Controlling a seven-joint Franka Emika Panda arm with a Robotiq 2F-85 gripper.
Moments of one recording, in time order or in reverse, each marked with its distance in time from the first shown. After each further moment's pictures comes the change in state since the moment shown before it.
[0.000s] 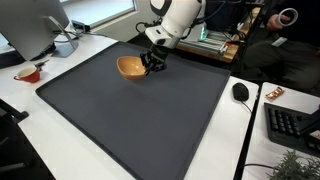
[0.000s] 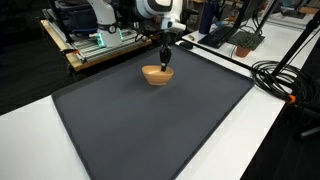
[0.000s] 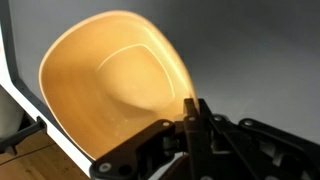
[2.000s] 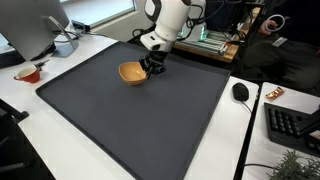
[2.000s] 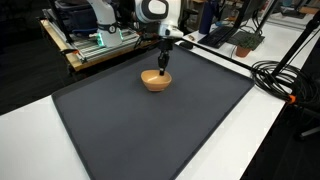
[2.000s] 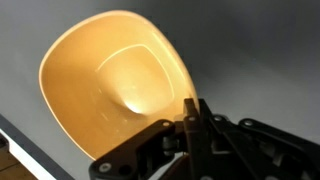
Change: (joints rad) arm -0.061 0.059 0.001 0.013 0.117 0.090 -0.170
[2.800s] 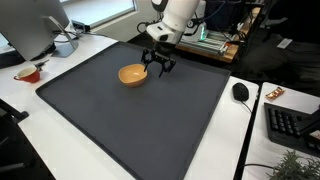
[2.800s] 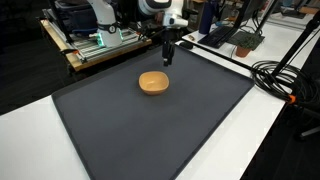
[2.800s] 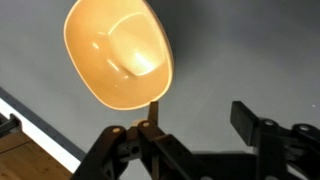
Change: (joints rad) arm 0.047 -0.106 0.031 -0.044 0.041 -0.016 0.042
